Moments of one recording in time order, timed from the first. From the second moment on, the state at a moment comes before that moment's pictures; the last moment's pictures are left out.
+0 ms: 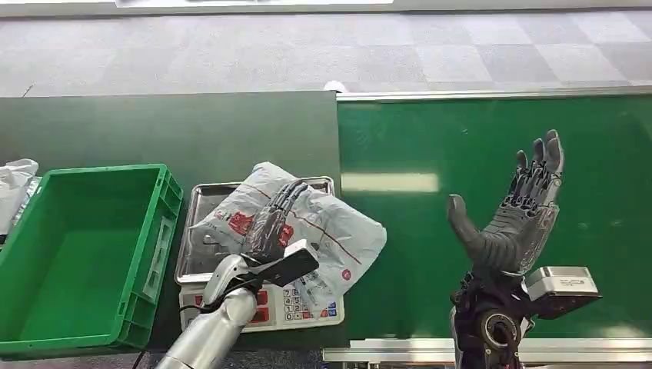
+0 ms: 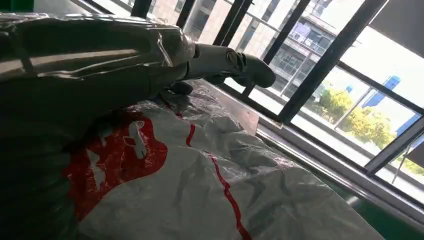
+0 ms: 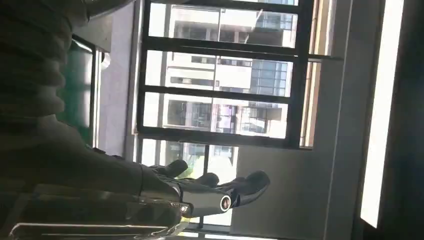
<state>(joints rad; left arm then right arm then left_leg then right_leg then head) -0.37 -0.22 -0.26 -0.99 -0.86 0.23 -0.32 -0.13 0.20 0.09 -1.64 0.23 -0.14 -0.60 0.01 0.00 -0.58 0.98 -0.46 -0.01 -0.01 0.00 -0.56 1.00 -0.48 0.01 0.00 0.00</state>
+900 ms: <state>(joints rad) -0.50 -0.24 -0.28 -0.75 -1.45 0.52 -0.03 -0.11 0.24 0.04 -1.68 0.19 -0.02 -0.59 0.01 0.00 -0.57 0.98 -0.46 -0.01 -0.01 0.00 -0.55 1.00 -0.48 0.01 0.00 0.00</state>
